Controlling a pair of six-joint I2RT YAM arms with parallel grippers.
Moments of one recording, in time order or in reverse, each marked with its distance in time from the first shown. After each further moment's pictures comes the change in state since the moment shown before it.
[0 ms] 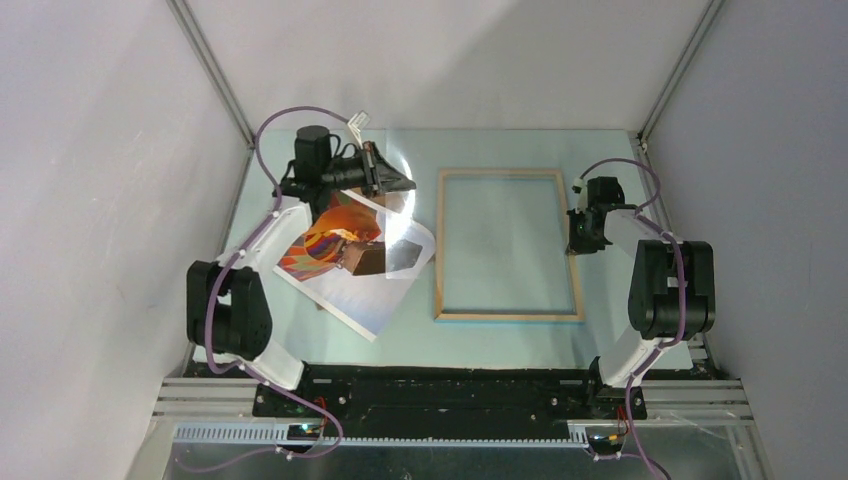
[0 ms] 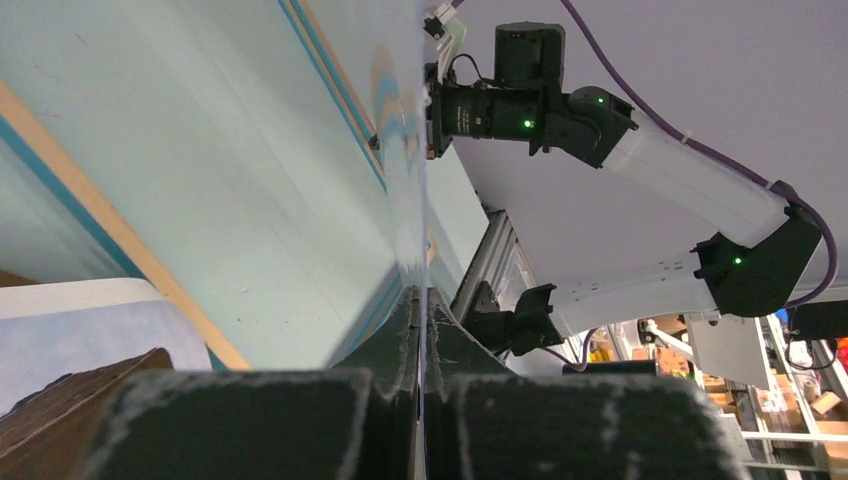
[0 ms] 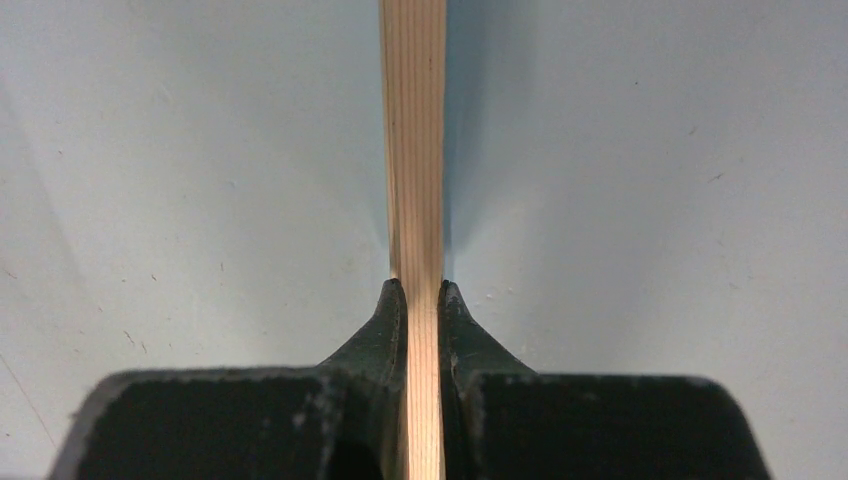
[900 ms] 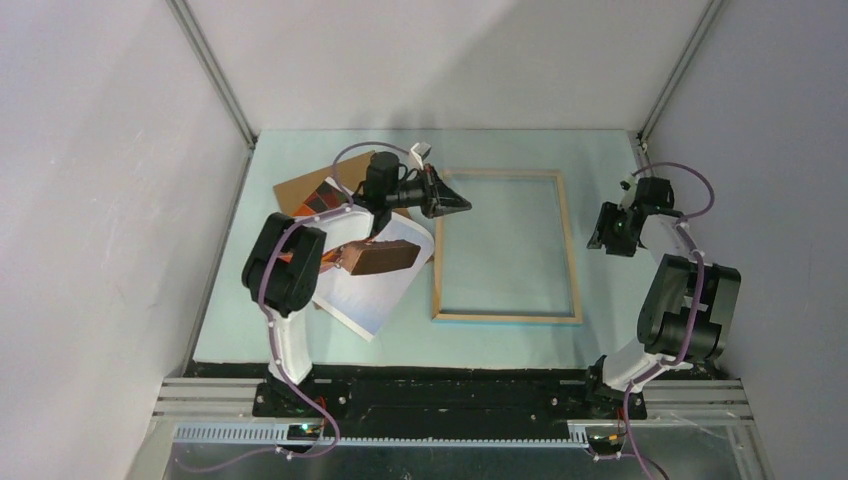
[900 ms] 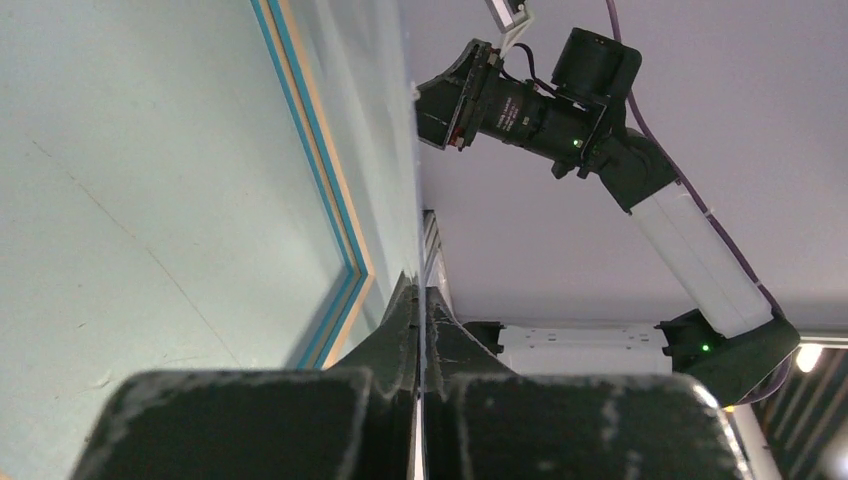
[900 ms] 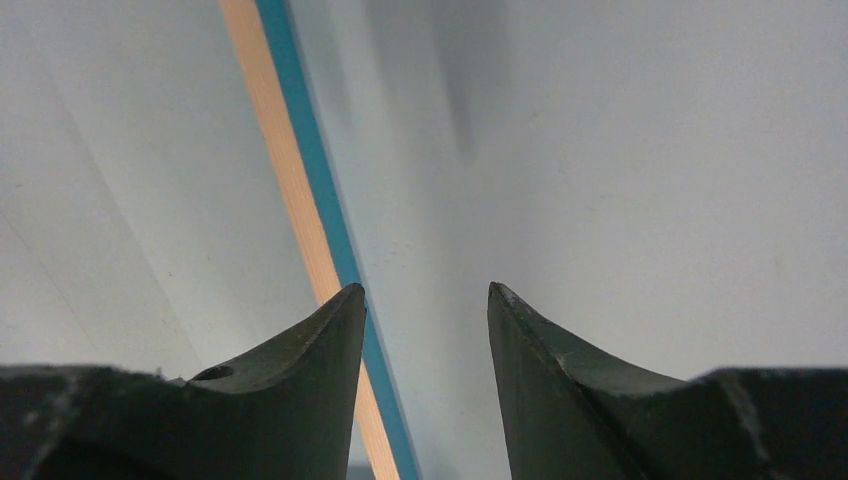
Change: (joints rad) left arm -0.251 0.349 -0.025 0.485 -0.114 -0.437; right arm -0.219 -0.110 0.000 -0.053 -0.138 0.069
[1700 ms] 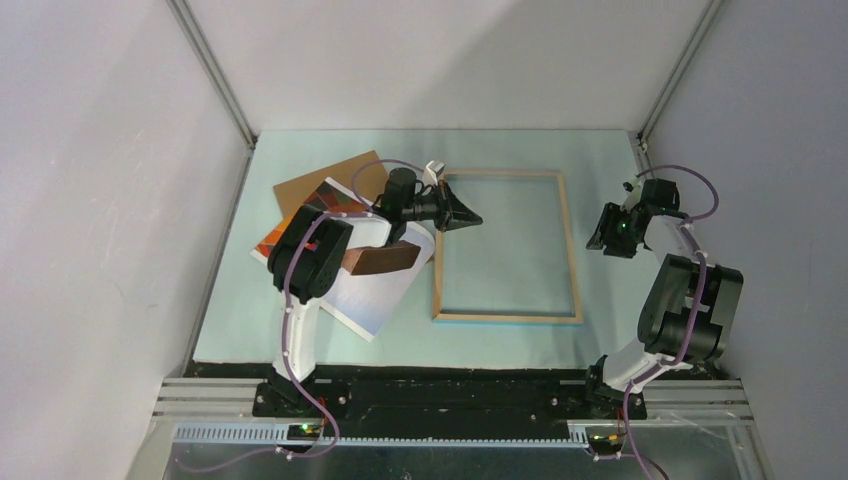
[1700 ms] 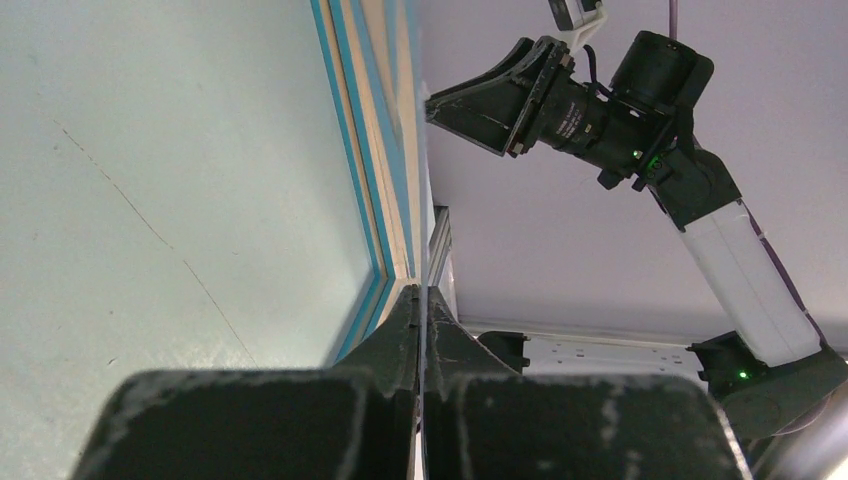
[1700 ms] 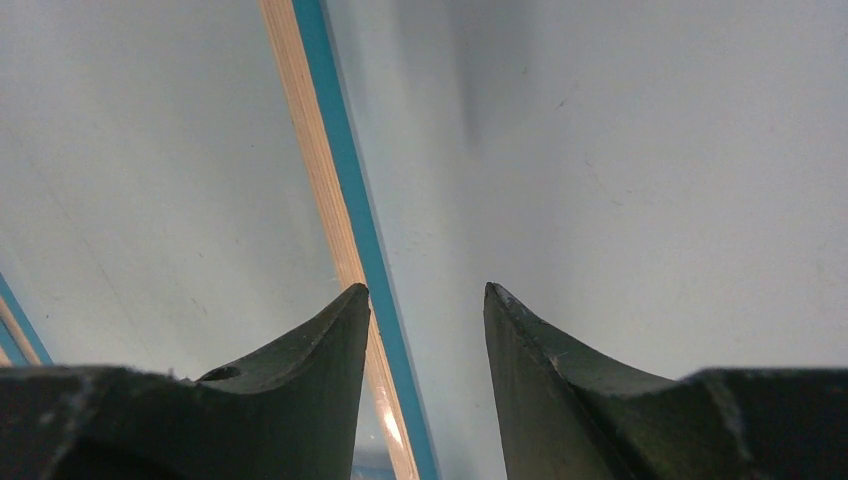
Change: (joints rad) left arm -0.063 0.188 0.012 0.157 -0.032 -0.085; right arm -0.052 0.000 0.000 -0.021 -0.092 0.000
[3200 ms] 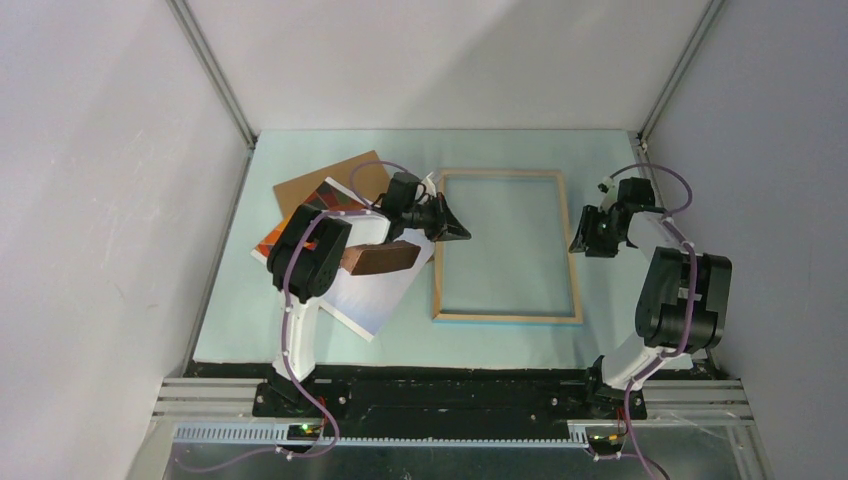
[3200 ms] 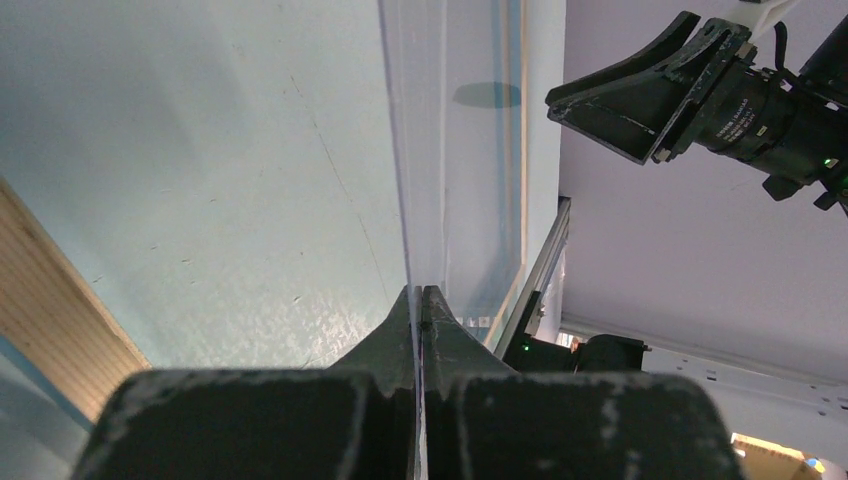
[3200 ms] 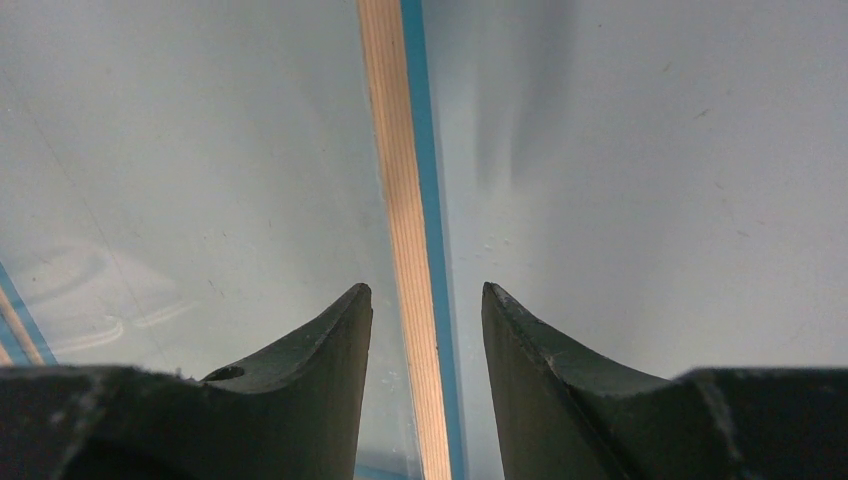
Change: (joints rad) left arm 0.016 0.004 0.024 -0.346 -0.087 0.316; right arm 0.111 0.042 0.000 0.003 -0.002 -0.007
